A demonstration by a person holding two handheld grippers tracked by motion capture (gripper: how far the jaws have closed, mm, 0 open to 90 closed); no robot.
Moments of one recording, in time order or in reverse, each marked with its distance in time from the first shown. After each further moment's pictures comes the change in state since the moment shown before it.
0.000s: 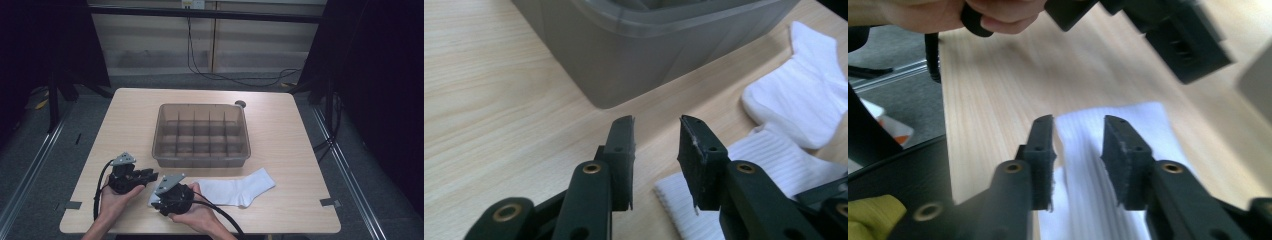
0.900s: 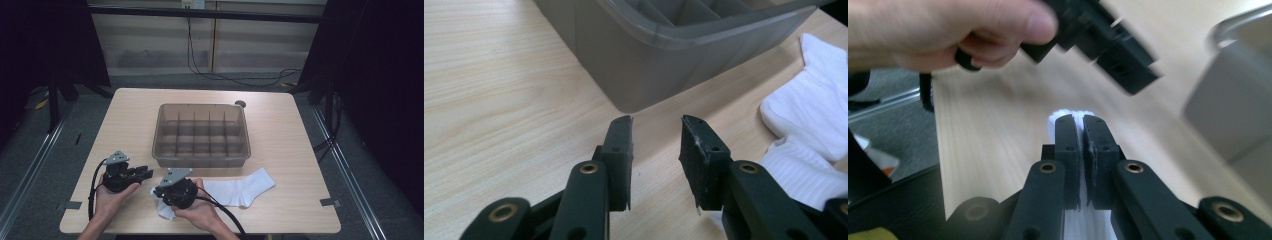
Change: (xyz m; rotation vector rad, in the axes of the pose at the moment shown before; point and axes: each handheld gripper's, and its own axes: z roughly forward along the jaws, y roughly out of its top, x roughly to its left) left arm 0.009 0.000 -0.012 -0.053 0.025 -0.026; right arm -0.005 0.011 -0.032 -0.119 -0.075 0.024
